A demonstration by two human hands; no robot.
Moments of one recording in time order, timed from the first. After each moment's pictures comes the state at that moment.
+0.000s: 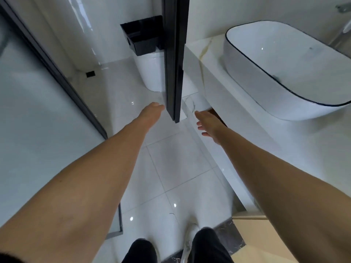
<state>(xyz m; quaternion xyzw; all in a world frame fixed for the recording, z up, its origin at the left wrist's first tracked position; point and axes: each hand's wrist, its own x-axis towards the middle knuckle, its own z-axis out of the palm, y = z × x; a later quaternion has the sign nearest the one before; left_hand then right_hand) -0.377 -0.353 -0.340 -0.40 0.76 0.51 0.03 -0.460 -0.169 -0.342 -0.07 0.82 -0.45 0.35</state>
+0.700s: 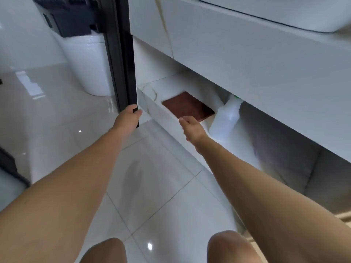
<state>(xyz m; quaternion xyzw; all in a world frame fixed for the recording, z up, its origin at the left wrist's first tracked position) -0.505 -0.374 -0.693 -0.26 0.81 0.53 -0.07 -0.529 -0.154 -0.669 -0.02 0.85 -0.49 0.17</state>
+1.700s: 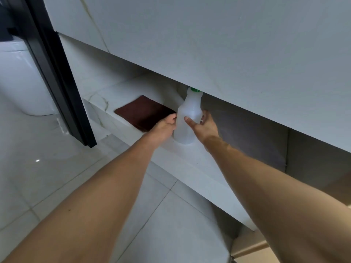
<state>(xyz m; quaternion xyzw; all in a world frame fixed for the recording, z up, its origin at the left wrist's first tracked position) -0.627 -0.167 -0.735 0.02 0.78 0.62 0.10 -0.624 -0.013 -0.714 0.07 0.85 -0.52 -0.05</state>
